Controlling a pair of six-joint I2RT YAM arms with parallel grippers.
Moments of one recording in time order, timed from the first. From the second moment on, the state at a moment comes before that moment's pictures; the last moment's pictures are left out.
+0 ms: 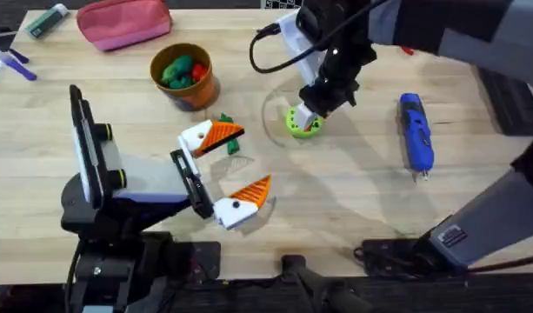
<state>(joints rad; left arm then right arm) -0.01 0.01 0.01 -0.11 1.06 0.00 0.50 1.88 1.44 -1.12 -0.04 -0.14</state>
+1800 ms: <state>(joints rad) -0.01 0.01 0.01 -0.11 1.06 0.00 0.52 1.92 1.44 -1.12 0.02 -0.12</state>
